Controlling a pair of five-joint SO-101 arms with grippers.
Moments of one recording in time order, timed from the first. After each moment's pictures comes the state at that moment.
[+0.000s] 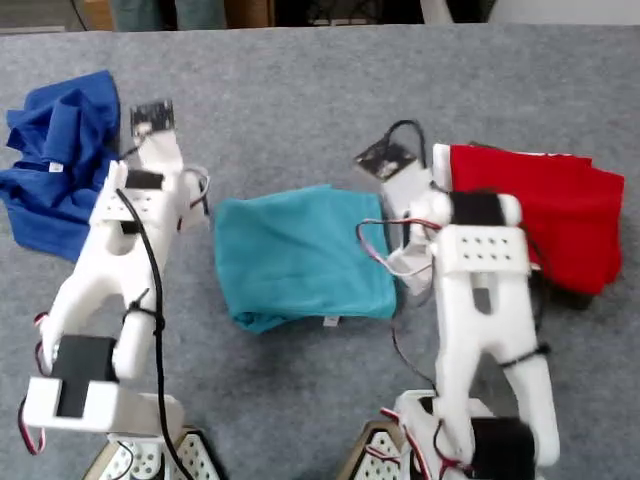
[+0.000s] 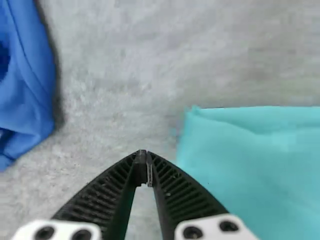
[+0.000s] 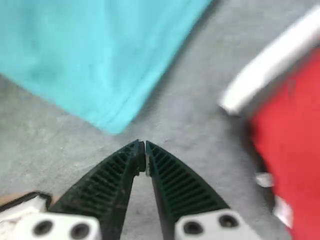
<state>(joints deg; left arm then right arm) -0.4 -4.4 21.0 57.5 12.9 2.2 -26.9 29.0 84.2 37.4</state>
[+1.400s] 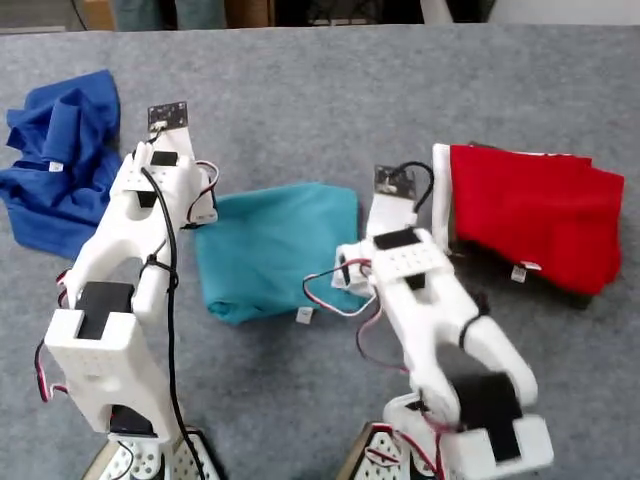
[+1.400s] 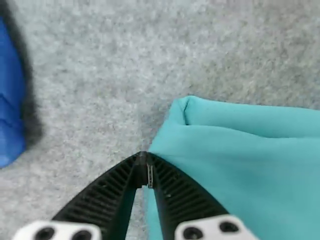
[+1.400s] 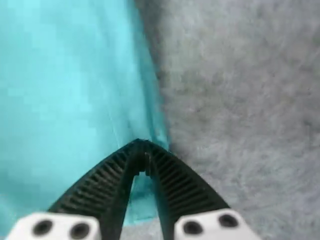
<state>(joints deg) -2.5 15.7 10.5 58.2 13.3 -13.4 -10.4 51.2 49.7 -24.3</state>
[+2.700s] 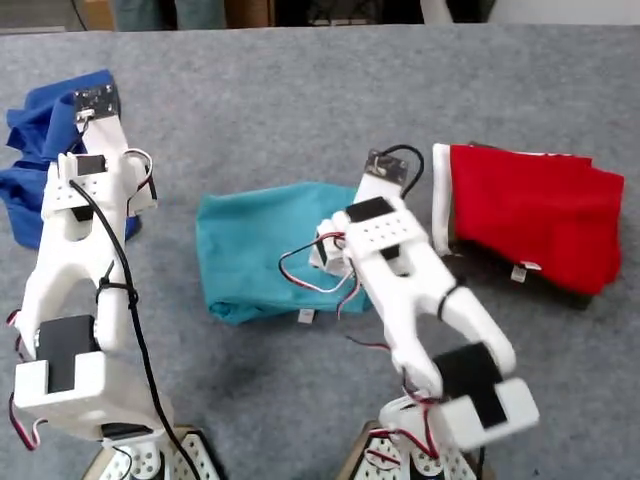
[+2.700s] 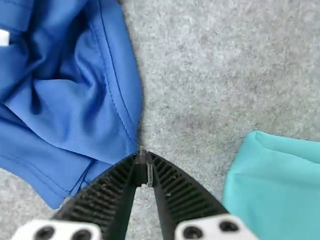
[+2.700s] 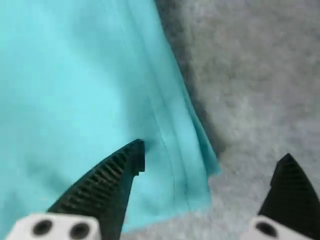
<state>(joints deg) -15.3 2.8 16.5 54.1 3.7 -19.6 -1.6 35.6 60.3 -40.2</state>
